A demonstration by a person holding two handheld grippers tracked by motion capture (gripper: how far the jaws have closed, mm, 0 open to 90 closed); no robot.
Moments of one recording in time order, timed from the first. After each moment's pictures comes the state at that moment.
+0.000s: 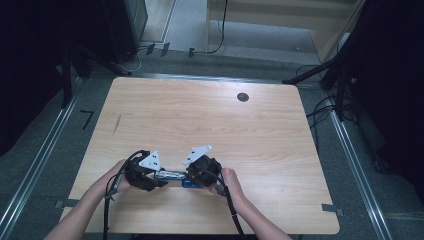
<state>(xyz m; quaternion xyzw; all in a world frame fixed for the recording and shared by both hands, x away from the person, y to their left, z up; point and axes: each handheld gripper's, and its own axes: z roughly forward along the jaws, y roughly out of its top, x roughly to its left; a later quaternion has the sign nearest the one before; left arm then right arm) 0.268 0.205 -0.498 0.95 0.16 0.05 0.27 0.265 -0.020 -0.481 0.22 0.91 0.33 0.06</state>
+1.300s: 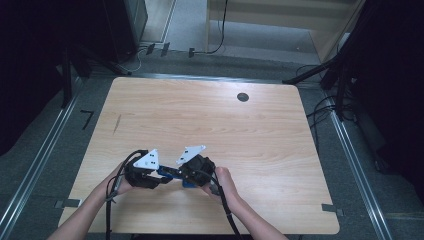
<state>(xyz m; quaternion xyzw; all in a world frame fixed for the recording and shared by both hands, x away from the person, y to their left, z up) 0.261 0.199 -0.491 0.92 0.16 0.07 0.35 0.263 -0.008 -0.473 0.21 0.91 0.36 0.07</state>
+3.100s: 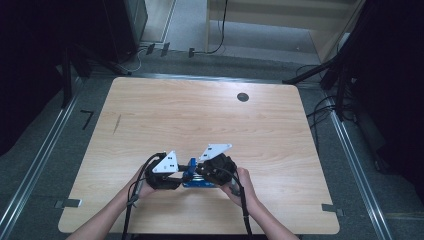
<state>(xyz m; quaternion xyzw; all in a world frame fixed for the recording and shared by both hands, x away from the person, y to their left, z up) 0.256 0.148 -0.497 0.90 0.16 0.10 0.40 0.262 -0.061 -0.465 0.25 0.89 0.37 0.07</state>
